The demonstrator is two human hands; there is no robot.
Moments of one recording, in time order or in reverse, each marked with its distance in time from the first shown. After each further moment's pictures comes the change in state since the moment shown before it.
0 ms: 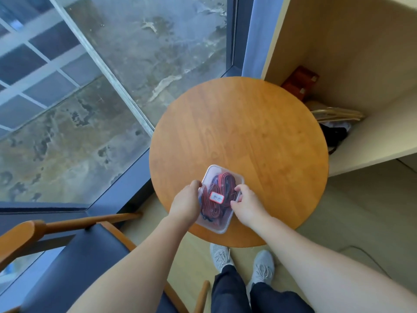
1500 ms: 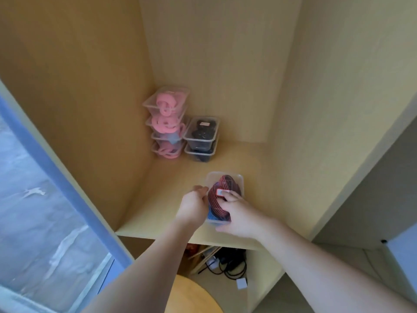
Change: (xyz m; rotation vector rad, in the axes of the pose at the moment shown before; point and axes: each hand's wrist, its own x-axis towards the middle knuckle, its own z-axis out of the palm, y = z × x) left_hand 0.116 0.578 -0.182 -0.100 0.084 0.893; right_hand -0.021 -0.069 -0.530 -0.404 0.510 -0.178
